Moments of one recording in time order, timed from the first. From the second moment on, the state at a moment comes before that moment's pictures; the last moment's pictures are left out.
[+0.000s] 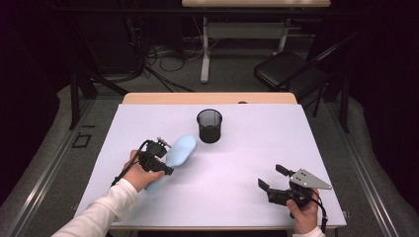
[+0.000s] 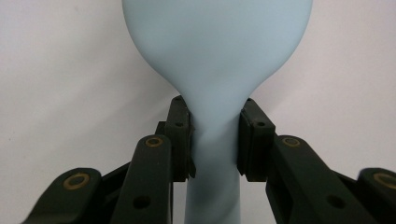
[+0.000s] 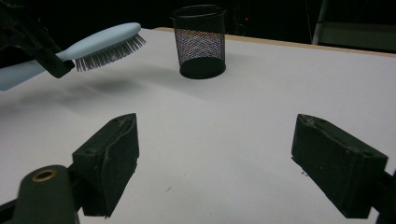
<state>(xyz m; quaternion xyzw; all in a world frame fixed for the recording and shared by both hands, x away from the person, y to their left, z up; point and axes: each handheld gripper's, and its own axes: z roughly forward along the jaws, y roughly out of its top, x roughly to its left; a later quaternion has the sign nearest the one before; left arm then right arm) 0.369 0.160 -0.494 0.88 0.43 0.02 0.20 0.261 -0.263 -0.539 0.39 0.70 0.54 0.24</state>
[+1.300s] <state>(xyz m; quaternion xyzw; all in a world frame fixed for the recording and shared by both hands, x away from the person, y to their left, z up) 0.357 0.147 -0.445 0.84 0.39 0.09 0.37 0.263 -0.258 -0.542 0.39 0.71 0.54 0.24</state>
